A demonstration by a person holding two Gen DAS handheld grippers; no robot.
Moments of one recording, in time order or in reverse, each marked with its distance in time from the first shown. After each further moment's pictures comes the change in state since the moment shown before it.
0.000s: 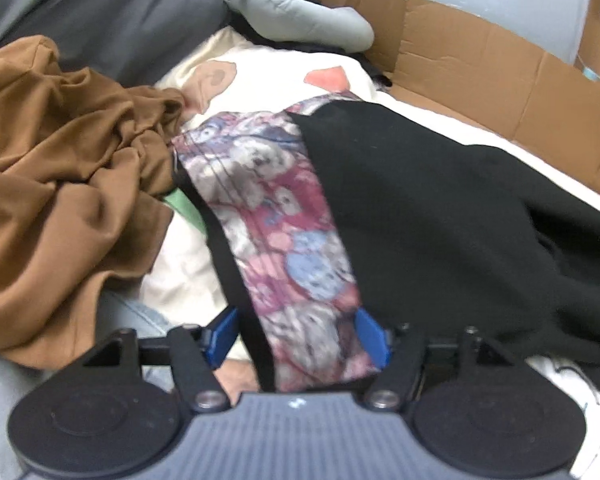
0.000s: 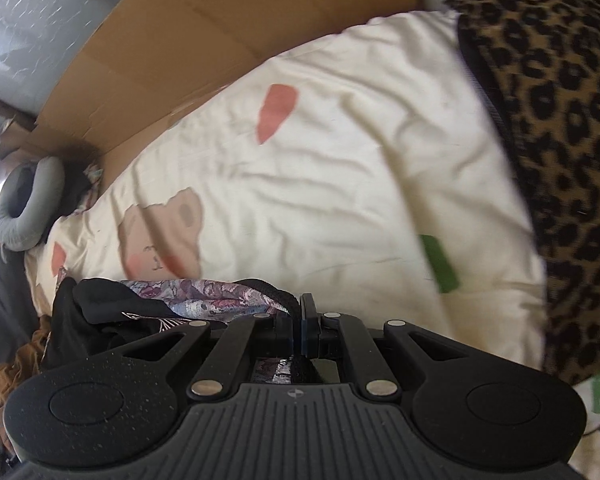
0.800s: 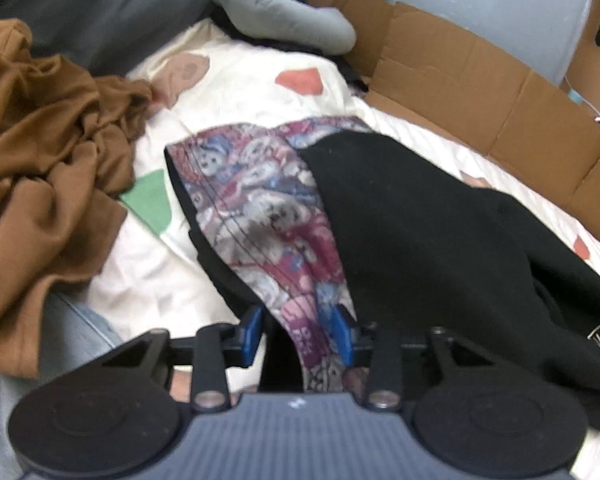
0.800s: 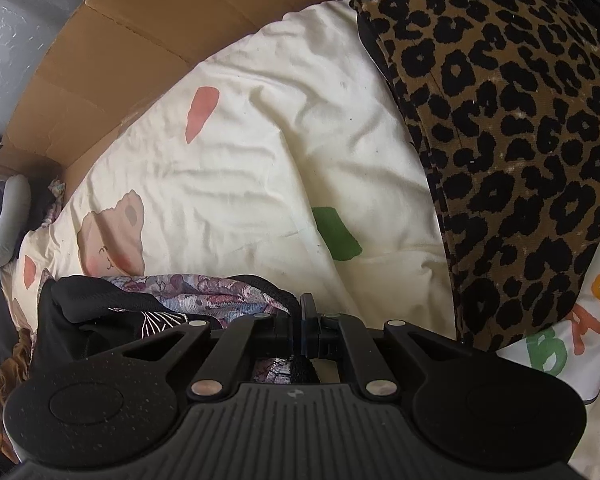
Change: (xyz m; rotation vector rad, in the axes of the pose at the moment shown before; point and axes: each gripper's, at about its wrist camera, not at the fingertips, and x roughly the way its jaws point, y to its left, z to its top) left arm 0.007 -0.012 0.012 -0.062 0.034 -0.114; right arm -0.016 -0.047 -0.017 0.074 0.008 -0.068
